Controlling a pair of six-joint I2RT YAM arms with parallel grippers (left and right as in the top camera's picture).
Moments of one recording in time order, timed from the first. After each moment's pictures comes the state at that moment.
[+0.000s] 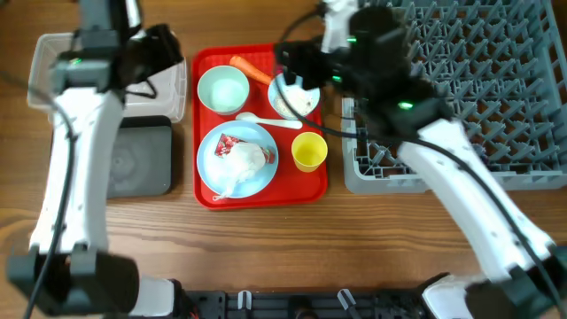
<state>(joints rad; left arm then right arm) 0.03 1.62 1.64 -0.86 0.09 -0.39 0.53 1.62 1.50 -0.33 -0.15 0.38</state>
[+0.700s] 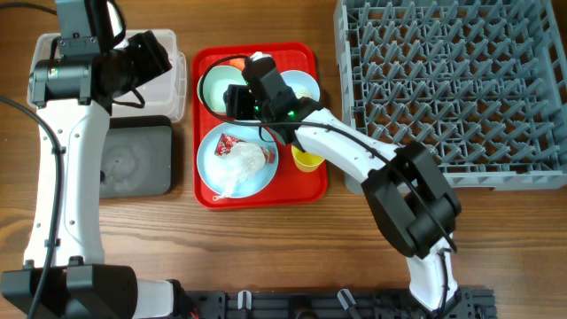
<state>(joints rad) 0.06 1.59 1.64 -0.95 0.10 -0.40 0.70 2.12 1.50 -0.10 -0.07 0.66</state>
